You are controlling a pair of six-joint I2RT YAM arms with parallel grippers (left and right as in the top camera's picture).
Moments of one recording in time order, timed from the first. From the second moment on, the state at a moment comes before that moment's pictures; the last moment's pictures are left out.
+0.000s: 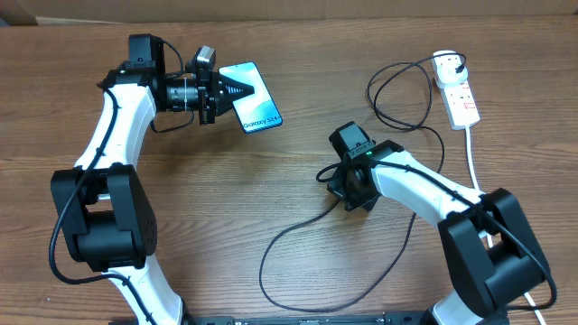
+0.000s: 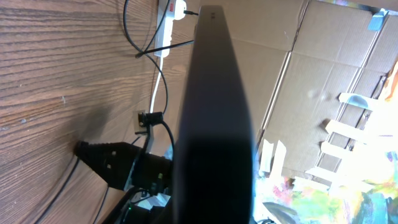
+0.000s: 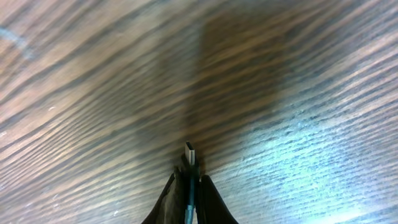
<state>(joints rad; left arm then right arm) 0.05 2.00 1.59 -0.79 1.36 -0.55 0.49 1.79 1.03 -0.70 -0.07 1.05</state>
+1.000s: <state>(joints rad) 0.05 2.00 1.59 -0.79 1.38 -0.57 0.42 1.56 1.03 -0.77 -1.15 0.32</state>
